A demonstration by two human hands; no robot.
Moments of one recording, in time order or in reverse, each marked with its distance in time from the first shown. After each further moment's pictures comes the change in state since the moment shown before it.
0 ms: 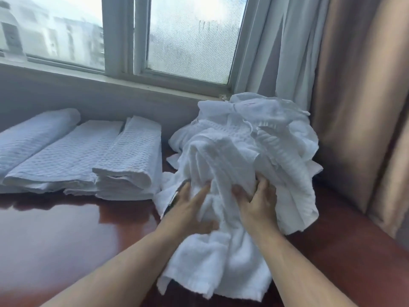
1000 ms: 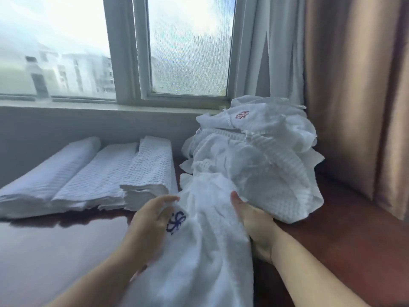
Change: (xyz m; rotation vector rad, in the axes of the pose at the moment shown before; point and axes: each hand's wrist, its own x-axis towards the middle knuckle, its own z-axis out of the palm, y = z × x) left_hand -0.094 -0.013 -0.087 -0.433 0.350 -0.166; right_hand -0.057 -0.052 -0.016 0.835 -0.630 0.521
